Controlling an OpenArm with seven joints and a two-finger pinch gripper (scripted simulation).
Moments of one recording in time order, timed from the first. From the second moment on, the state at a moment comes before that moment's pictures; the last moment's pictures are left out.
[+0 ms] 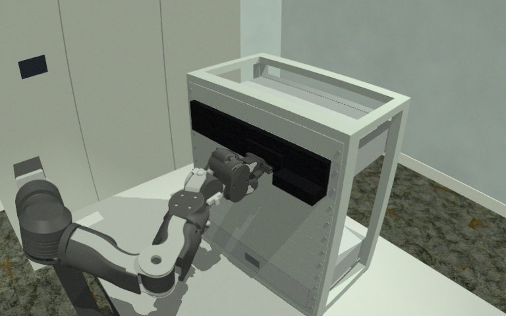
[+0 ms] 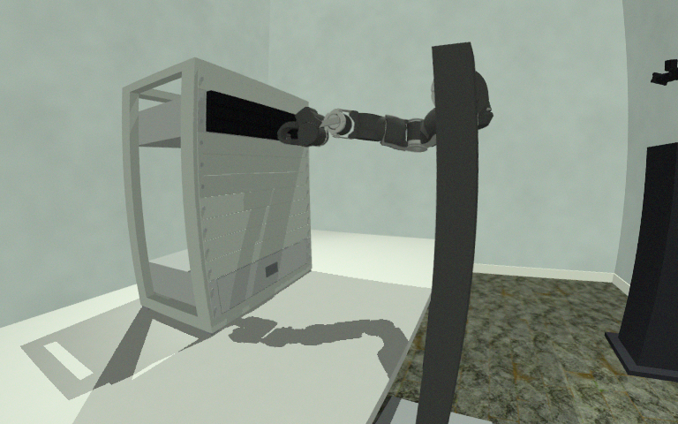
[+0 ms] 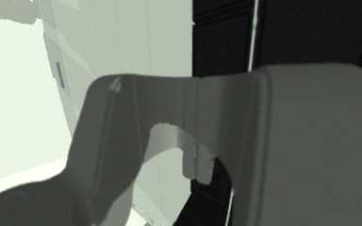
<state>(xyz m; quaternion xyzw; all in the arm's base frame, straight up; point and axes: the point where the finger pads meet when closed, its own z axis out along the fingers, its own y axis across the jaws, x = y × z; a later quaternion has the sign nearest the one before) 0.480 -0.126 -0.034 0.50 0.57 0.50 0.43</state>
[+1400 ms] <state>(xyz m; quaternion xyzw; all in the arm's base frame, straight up) 0.480 -0.126 -0.034 0.50 0.57 0.49 0.42</state>
